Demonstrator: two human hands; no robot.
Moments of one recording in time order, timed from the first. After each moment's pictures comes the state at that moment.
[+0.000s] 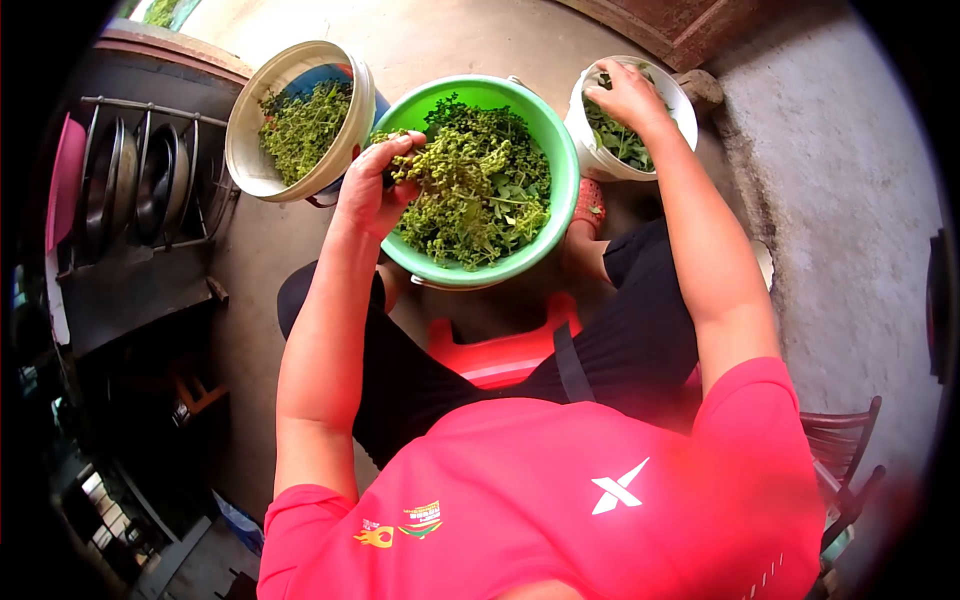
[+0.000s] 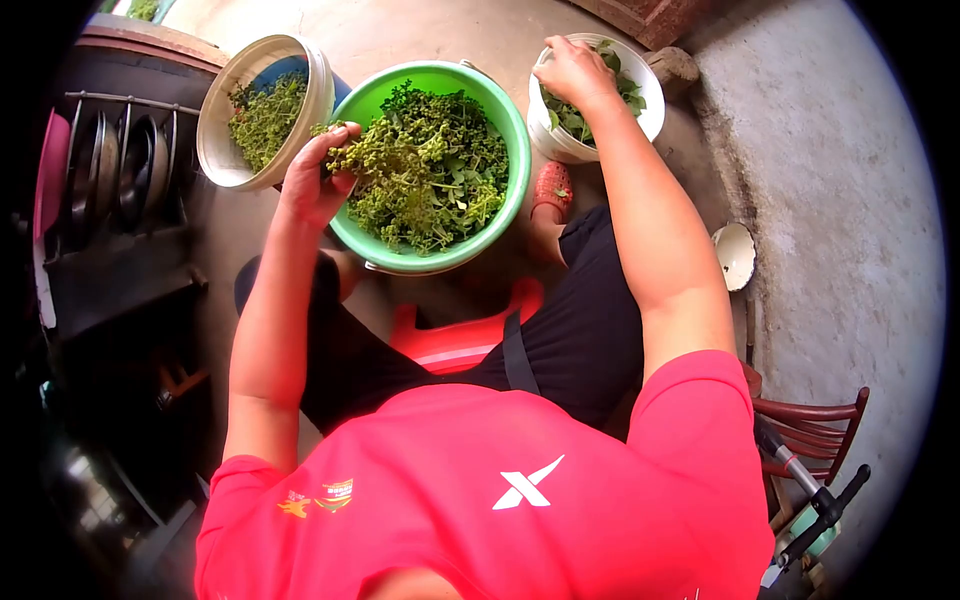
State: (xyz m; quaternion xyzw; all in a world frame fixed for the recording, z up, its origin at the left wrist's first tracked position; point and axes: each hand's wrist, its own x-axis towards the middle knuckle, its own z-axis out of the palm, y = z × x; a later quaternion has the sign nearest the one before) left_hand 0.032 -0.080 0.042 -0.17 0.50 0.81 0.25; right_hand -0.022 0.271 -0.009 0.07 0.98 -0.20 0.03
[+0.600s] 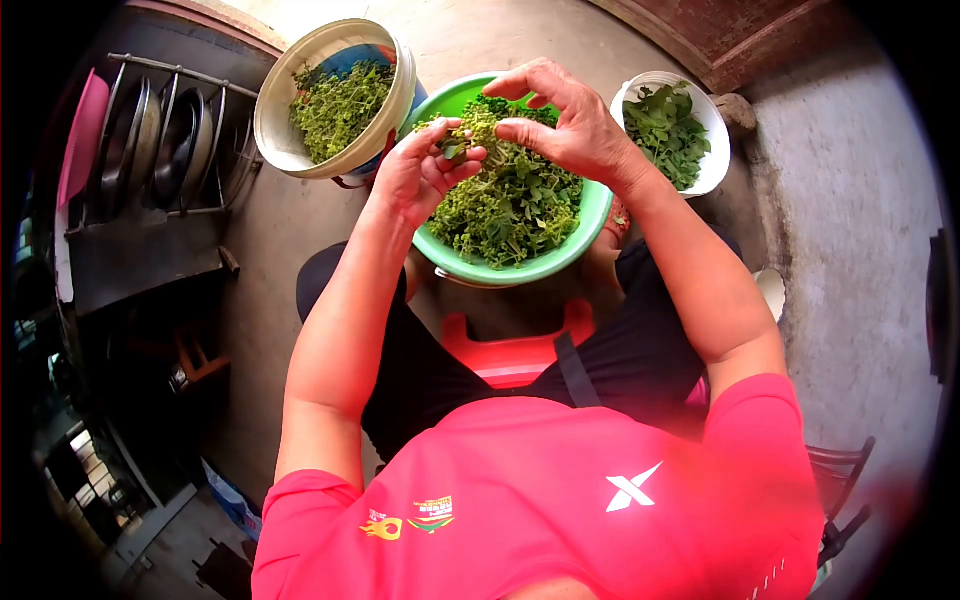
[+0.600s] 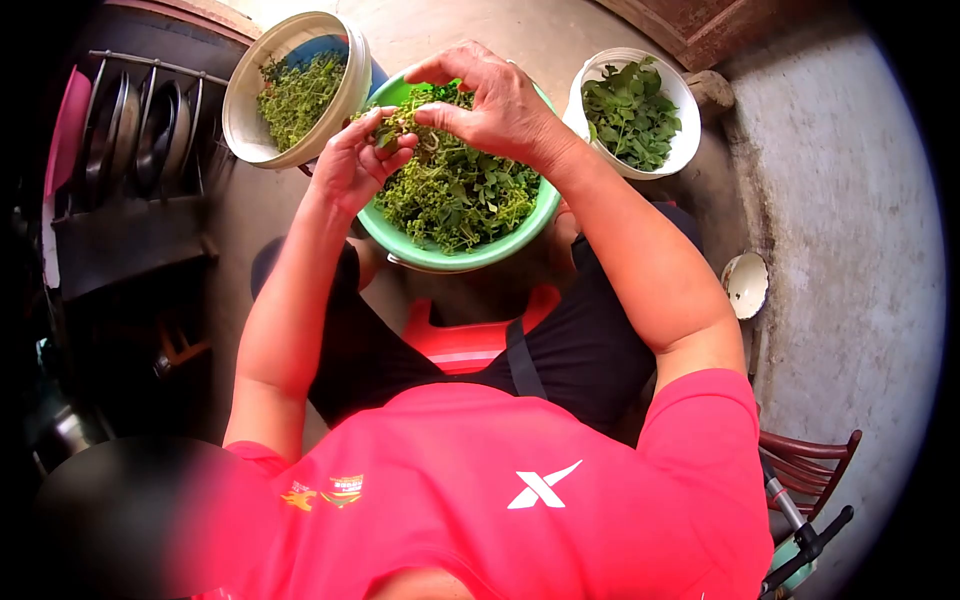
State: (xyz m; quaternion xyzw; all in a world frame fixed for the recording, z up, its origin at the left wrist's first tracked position) left_hand 0.029 -0.081 0.035 -0.16 0.42 0.85 0.26; right_hand 0.017 0.139 0.070 -0.27 0.81 -0.52 -0.04
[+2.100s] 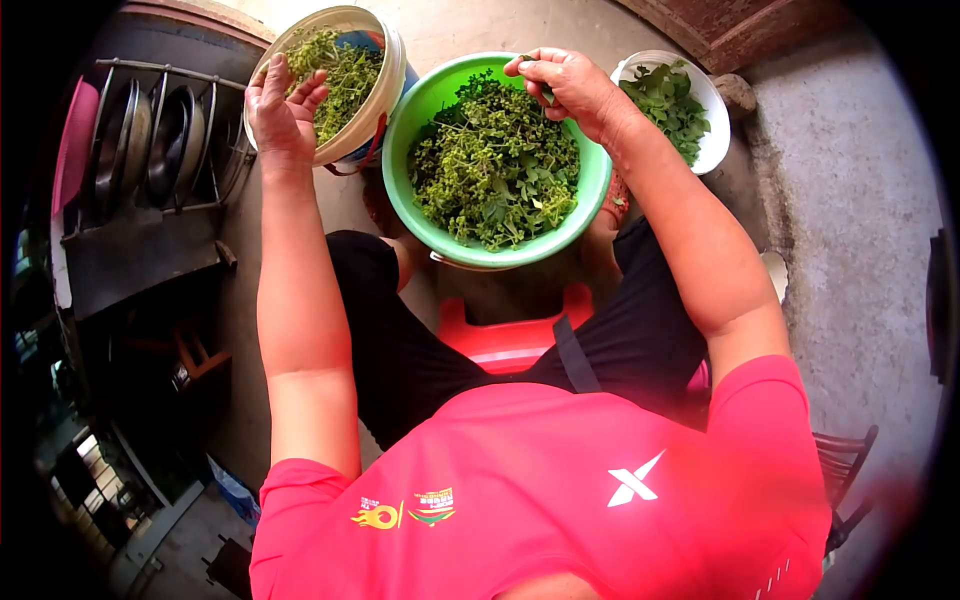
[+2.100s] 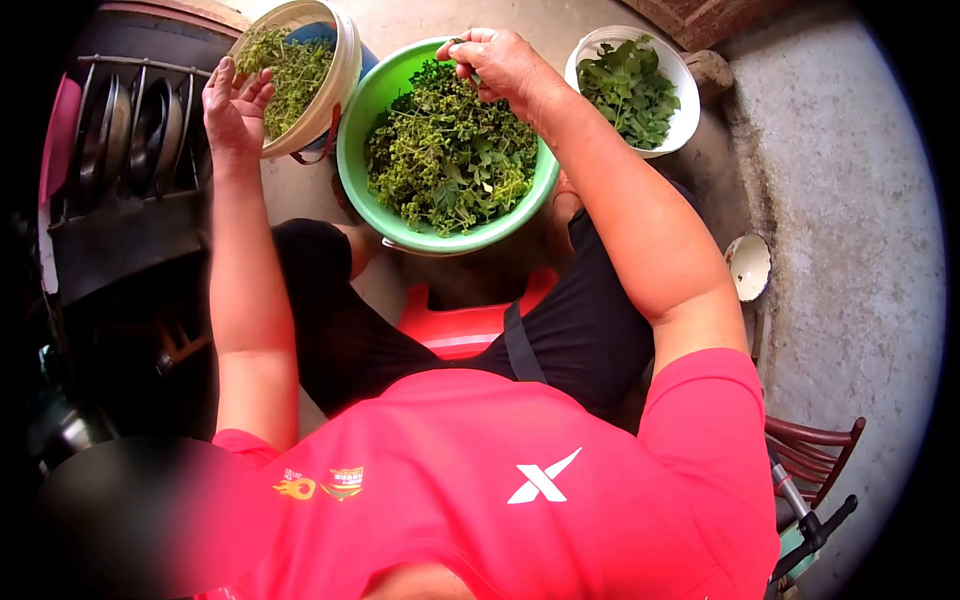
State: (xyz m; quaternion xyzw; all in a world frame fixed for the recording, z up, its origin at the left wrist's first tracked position) left_hand -0.045 -0.174 0.069 -0.08 0.57 0.81 -0.09; right_hand -0.007 0.149 0.037 0.06 0.67 -0.70 0.24
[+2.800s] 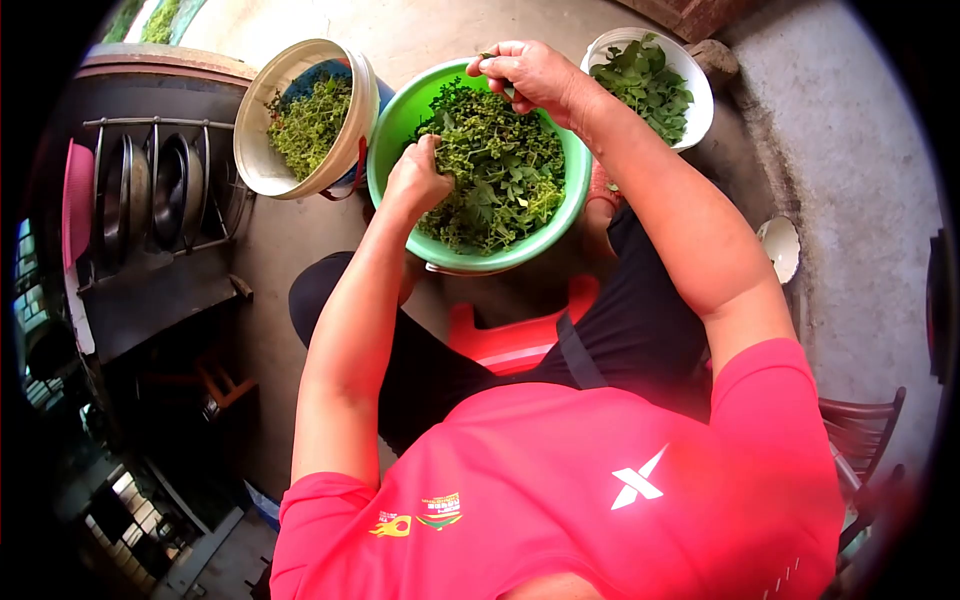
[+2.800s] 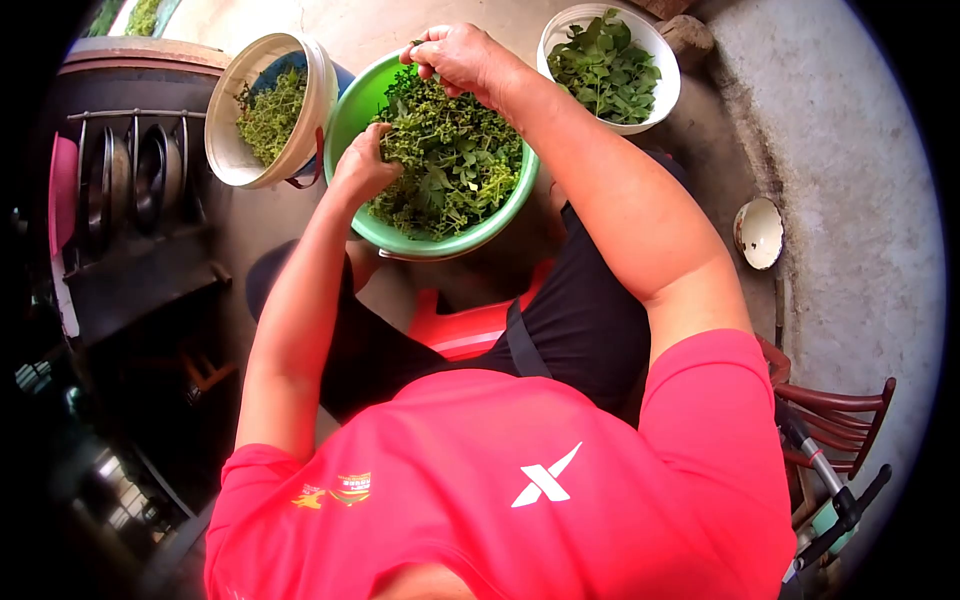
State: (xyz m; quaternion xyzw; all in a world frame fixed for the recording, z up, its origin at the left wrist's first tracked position) left_hand 0.025 -0.069 -0.033 0.11 0.96 0.18 0.19; right_hand -0.008 0.156 0.036 0.05 0.66 -0.72 0.21
